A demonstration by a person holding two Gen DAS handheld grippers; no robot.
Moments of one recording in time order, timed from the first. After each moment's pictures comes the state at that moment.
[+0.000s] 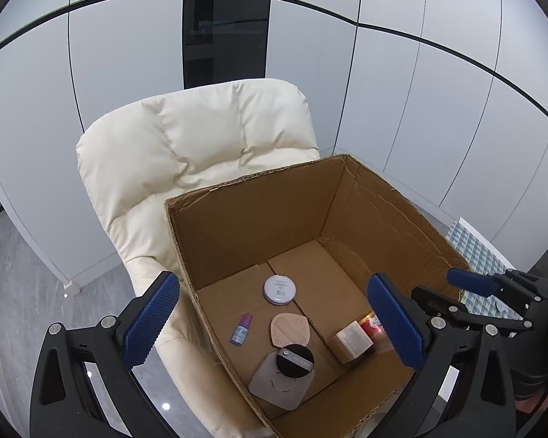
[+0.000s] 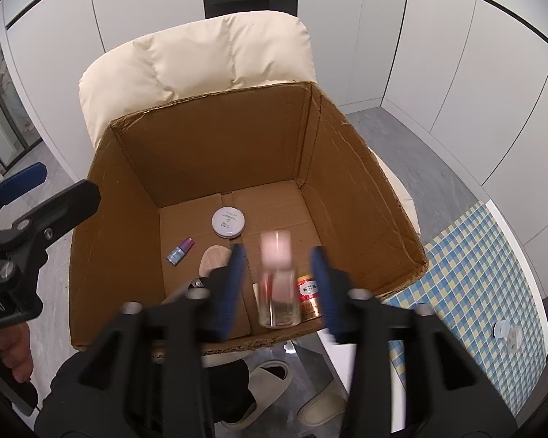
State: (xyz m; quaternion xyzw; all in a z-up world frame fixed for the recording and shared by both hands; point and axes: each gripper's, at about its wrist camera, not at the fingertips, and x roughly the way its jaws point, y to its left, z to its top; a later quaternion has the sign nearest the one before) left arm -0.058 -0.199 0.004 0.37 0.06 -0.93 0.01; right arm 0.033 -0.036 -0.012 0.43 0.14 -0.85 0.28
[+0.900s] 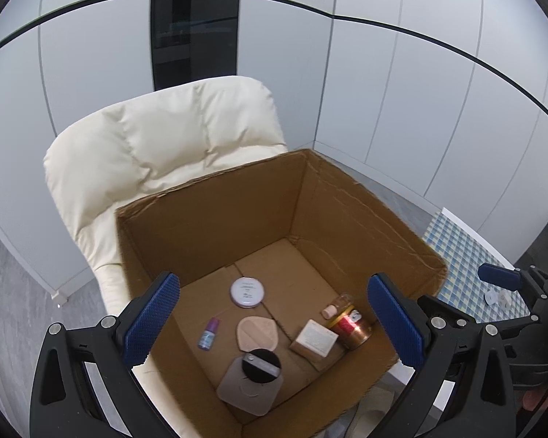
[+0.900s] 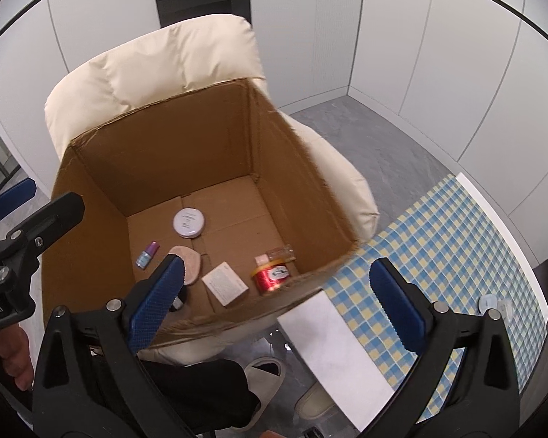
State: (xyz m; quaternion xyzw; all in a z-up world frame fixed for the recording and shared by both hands) left arm -0.076 -0.149 0.003 0.37 0.05 -0.93 -0.02; right arm 0.013 0.024 -0.010 0.44 0.12 -0.86 0.21
